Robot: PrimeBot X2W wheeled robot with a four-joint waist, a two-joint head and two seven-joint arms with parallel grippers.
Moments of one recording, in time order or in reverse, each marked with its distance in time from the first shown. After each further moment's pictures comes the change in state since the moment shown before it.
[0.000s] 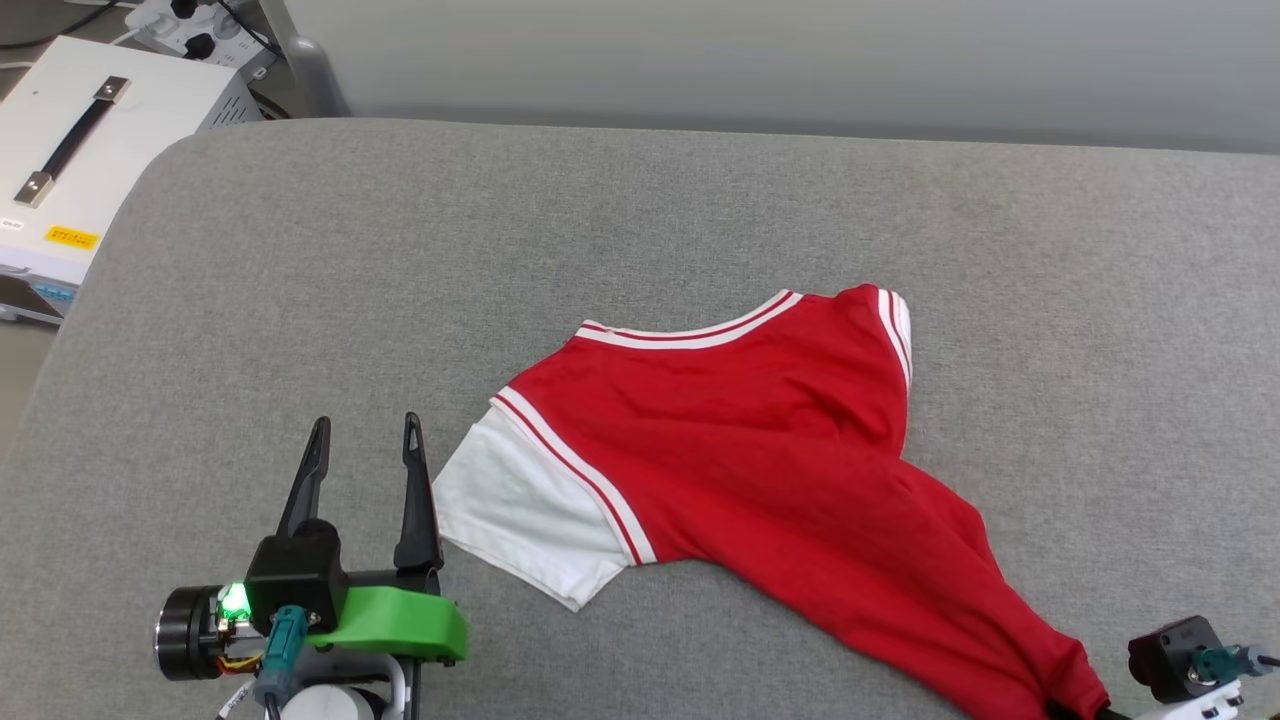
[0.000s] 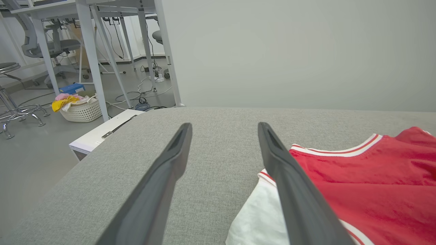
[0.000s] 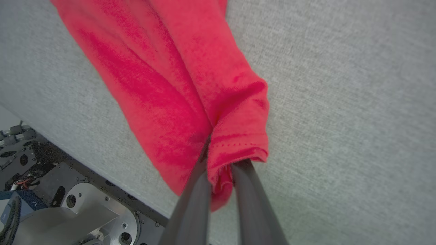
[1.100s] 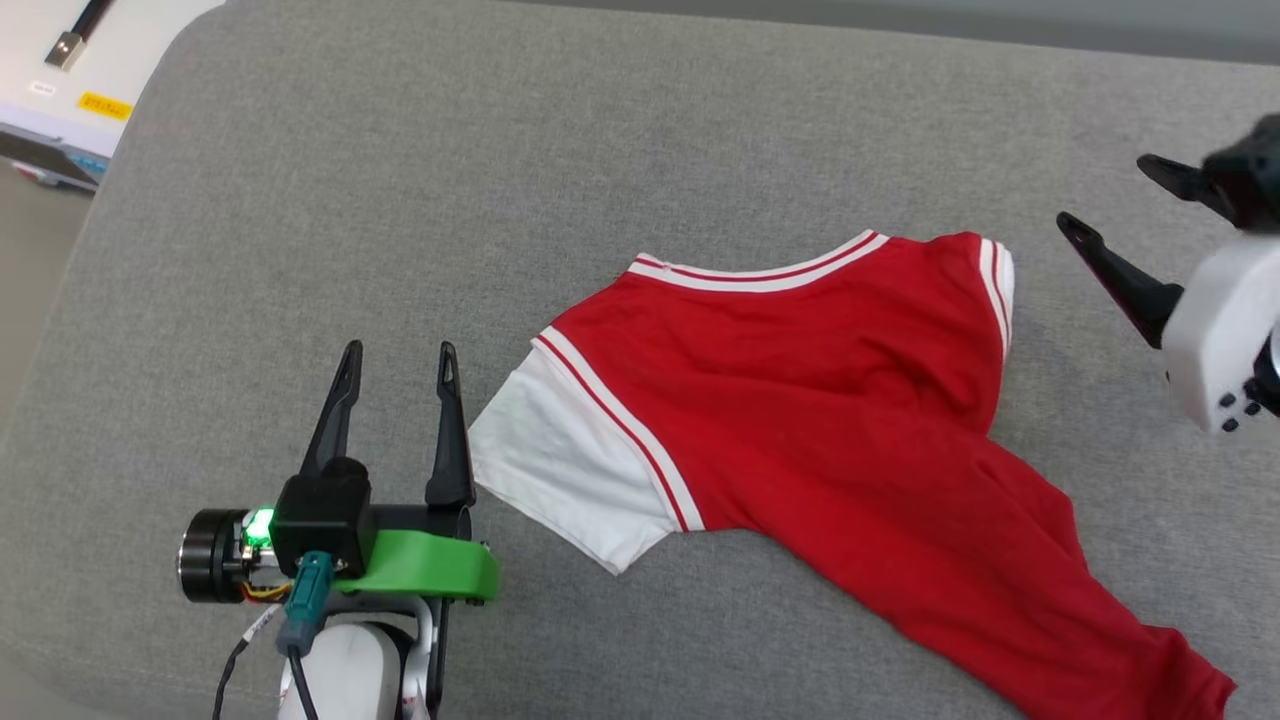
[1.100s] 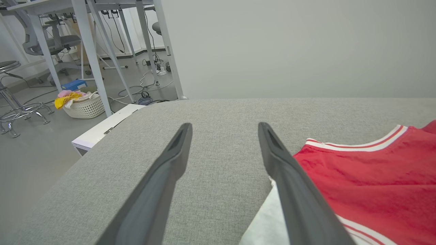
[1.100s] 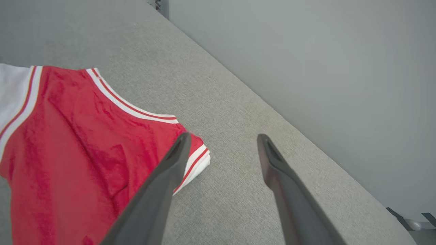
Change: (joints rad) left arm -0.095 -0.007 -0.044 -0.015 0.021 -0.012 0.000; right arm -0.727 -0.137 0.067 -0.184 -0.032 0.000 0.174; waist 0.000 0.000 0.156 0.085
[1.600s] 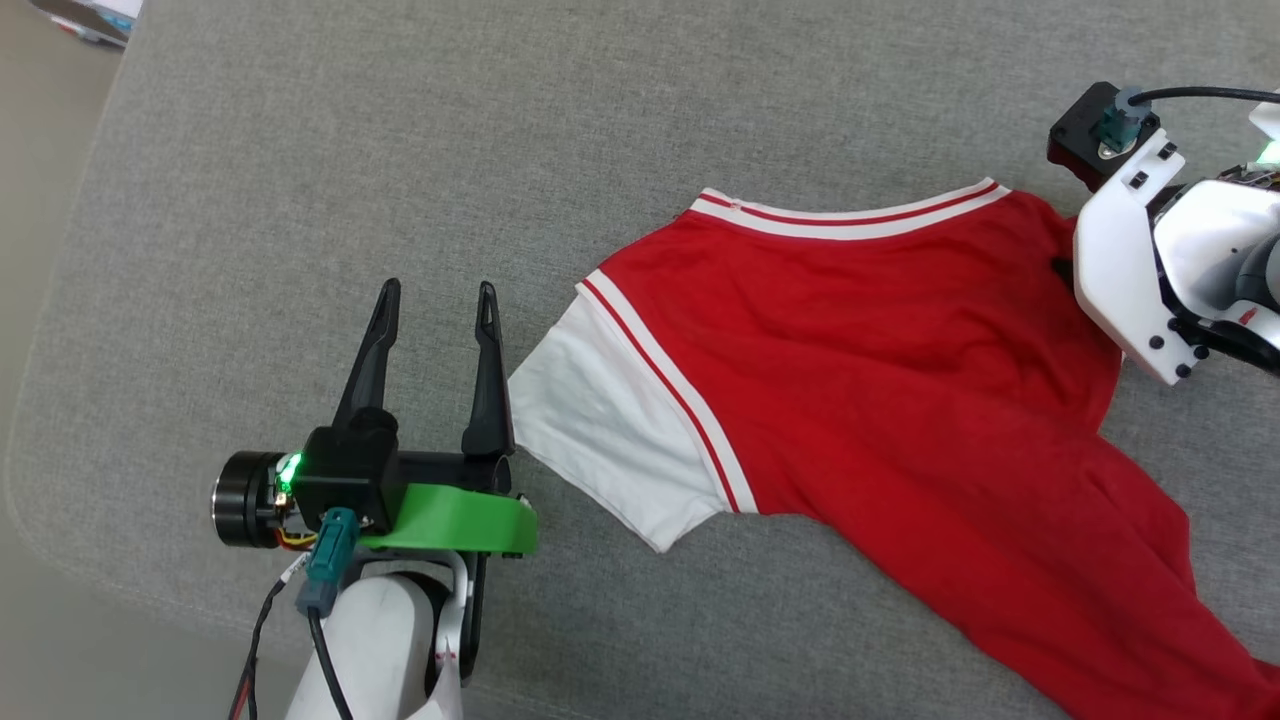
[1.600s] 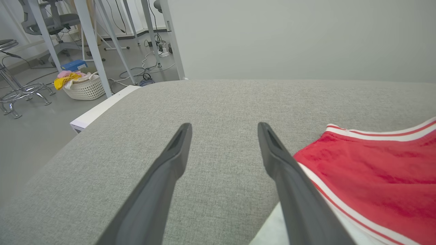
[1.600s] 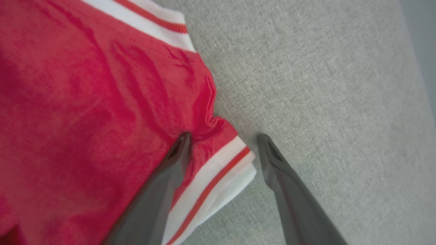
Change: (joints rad) left arm -0.092 -0.005 -0.074 -0.009 -0.055 0.029 0.000; right arm -0.460 -0.001 0.583 0.391 0.112 0.000 0.285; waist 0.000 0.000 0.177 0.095
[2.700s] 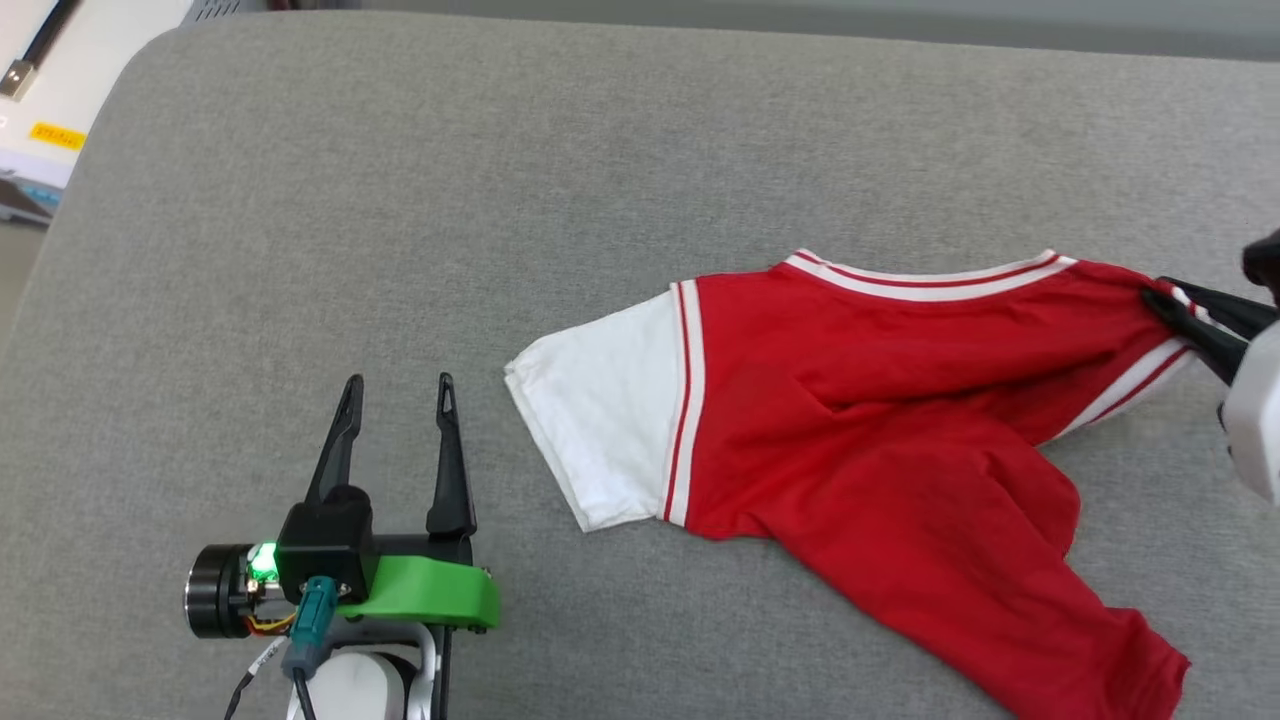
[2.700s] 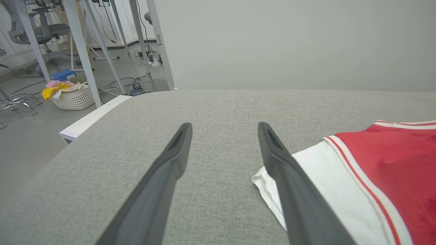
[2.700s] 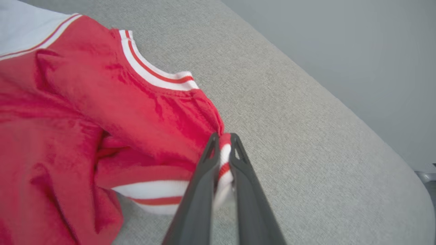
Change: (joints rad) left arm 0.129 -0.001 0.067 0.015 0.040 -0.004 0.000; right arm 0.446 -0.185 -0.346 -0.201 0.050 0.000 -0.495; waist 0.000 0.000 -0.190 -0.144
